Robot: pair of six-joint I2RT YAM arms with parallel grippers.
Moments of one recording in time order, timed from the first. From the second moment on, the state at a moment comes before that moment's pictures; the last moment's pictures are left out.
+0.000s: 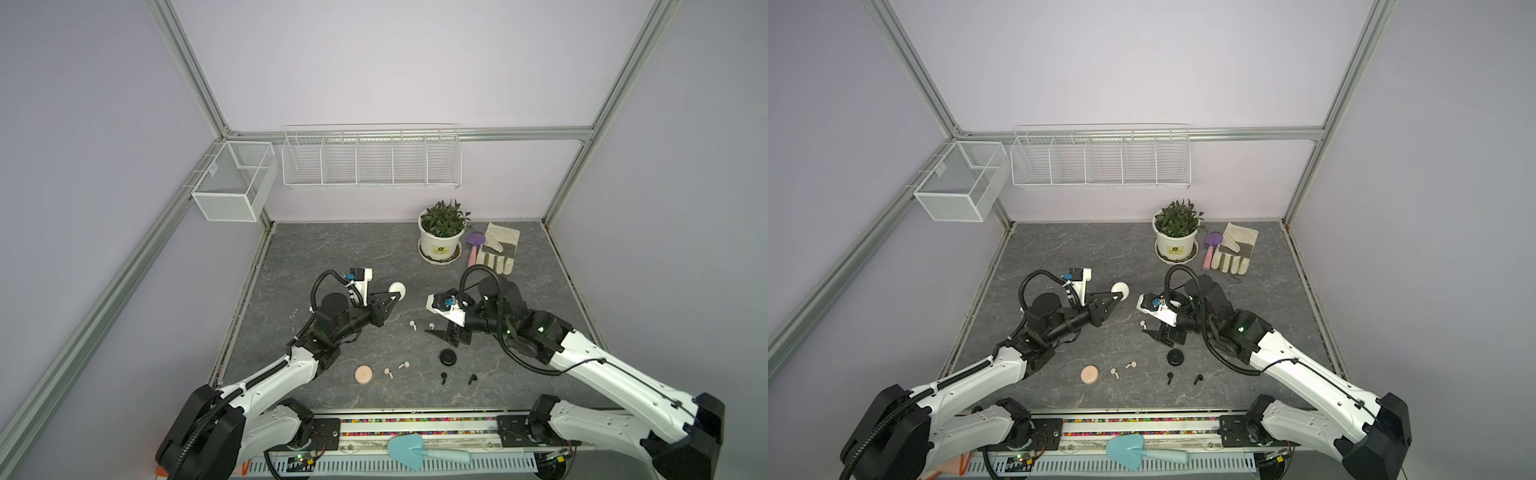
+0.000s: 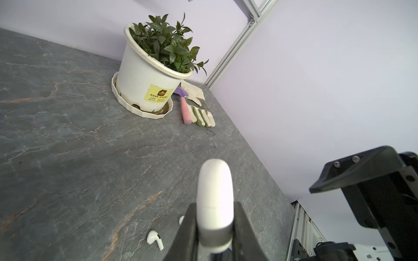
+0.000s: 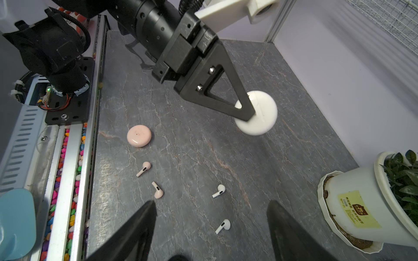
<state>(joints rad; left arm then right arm) -0.62 1.12 0.45 0.56 0.37 -0.59 0.80 1.05 0.92 -0.42 -0.31 -0.47</state>
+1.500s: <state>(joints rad) -0.62 1.55 0.32 1.36 0.71 -0.42 0.83 1.28 0.97 -0.29 -0.09 -0.62</state>
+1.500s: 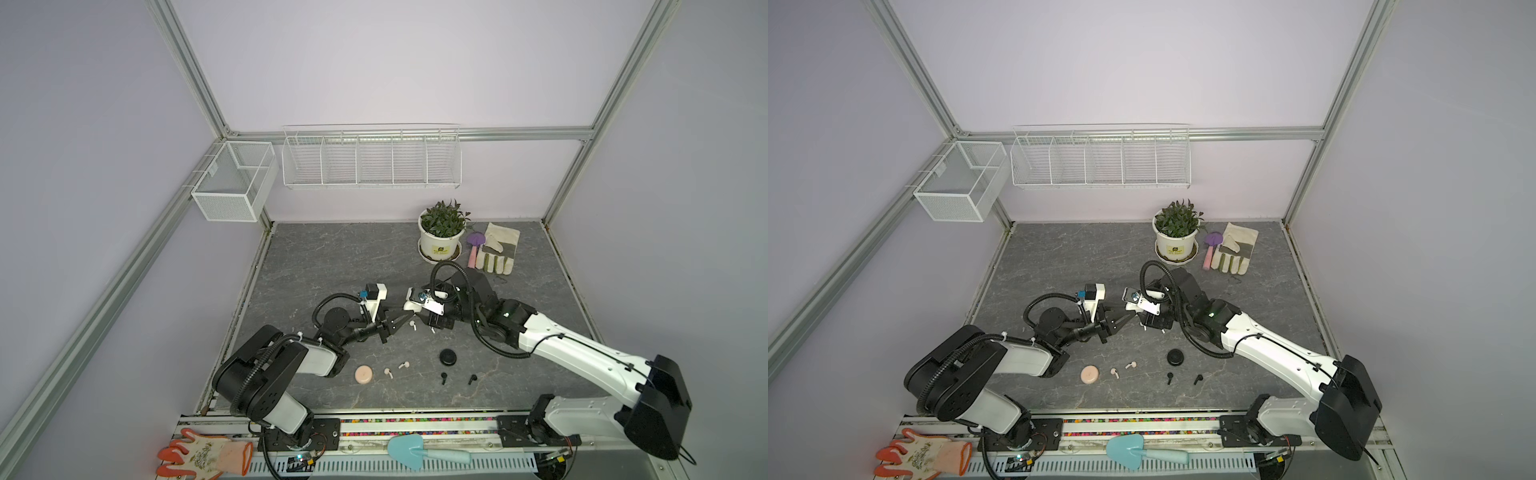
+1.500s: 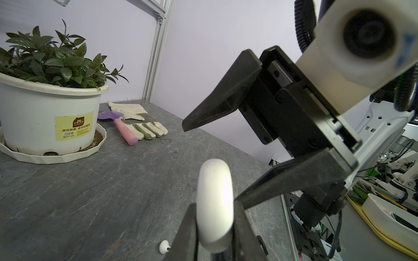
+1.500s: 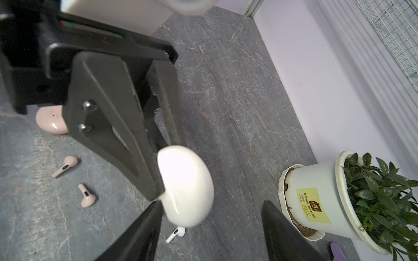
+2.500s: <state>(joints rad) -0.61 1.55 0.30 1.37 0.70 -0.41 0.83 1.29 0.99 -0.29 -0.05 -0.63</state>
